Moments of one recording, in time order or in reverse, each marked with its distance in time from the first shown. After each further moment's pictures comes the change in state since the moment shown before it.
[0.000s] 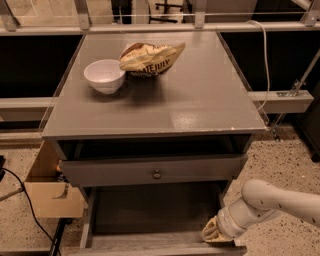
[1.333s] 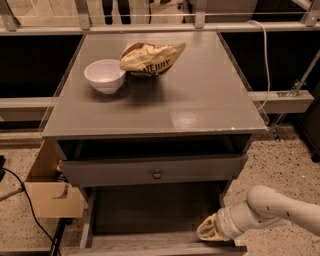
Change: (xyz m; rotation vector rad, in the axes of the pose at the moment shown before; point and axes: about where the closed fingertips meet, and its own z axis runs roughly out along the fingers) arm -0.023 -0.018 -0.001 0.139 -0.100 -0.023
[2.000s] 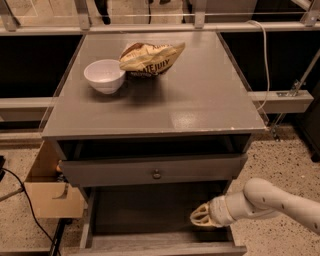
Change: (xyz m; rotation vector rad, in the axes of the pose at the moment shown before) arm -0.016 -0.048 0.005 0.098 -0.086 -0.090
